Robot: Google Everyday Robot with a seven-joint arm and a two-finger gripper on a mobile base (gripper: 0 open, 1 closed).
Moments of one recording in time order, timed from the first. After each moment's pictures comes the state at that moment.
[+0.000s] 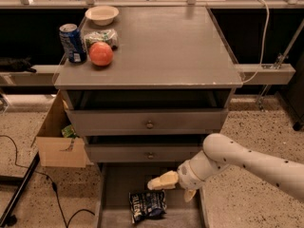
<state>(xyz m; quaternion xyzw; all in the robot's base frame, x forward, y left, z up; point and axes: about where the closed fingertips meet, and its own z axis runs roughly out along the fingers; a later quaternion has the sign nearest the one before) 0.418 -0.057 0.490 0.04 -0.93 -0.35 0.11</state>
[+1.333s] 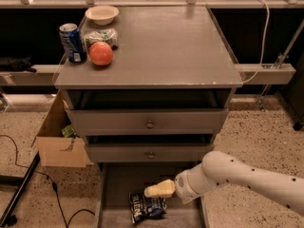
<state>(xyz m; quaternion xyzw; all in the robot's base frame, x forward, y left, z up) 0.410 -0.052 0.474 0.04 -0.94 -0.34 0.00</state>
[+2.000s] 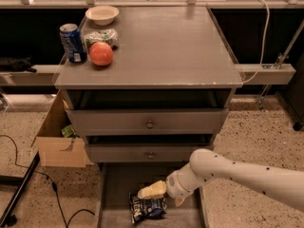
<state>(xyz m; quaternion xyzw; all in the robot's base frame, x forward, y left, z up) 0.413 -0.025 0.436 0.05 -0.94 -0.34 0.06</state>
